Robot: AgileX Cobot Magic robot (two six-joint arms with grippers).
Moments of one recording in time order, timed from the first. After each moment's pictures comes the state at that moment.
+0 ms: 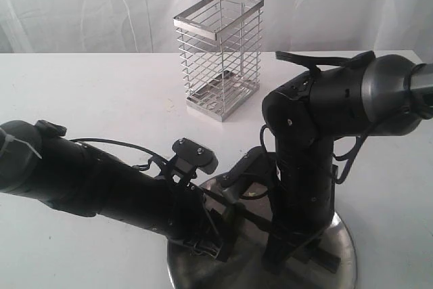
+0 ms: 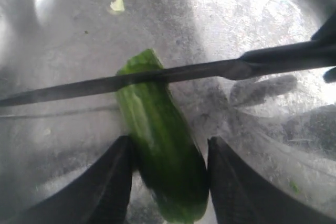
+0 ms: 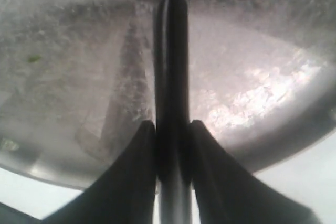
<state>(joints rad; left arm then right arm) -0.64 1.84 -0.81 -1.75 0.39 1.70 0.68 1.79 -1.04 -0.04 1.07 -0.25</state>
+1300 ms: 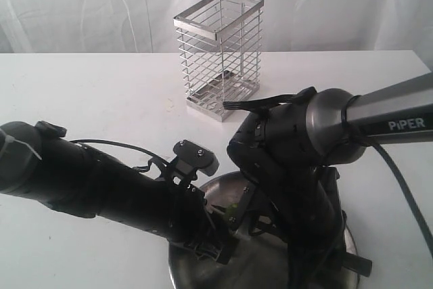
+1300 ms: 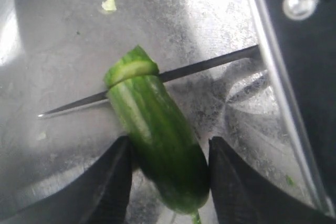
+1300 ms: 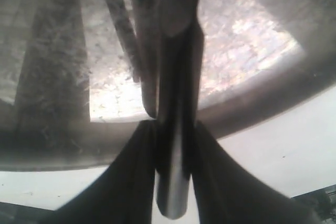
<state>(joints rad) -0.64 1.84 -0.81 -1.75 0.42 1.70 0.79 1.90 -1.06 -0.30 1.21 -0.17</state>
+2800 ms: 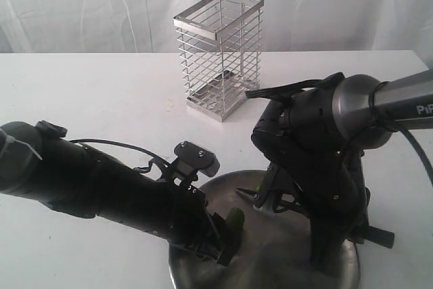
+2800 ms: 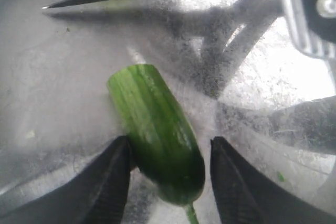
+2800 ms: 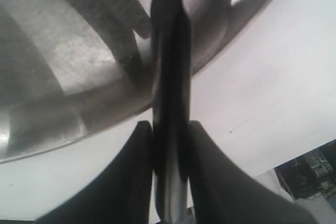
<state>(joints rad) -0.64 1.84 -0.81 -1.74 0.43 1.67 0.70 1.86 -1.04 -0.44 1.21 -0.10</state>
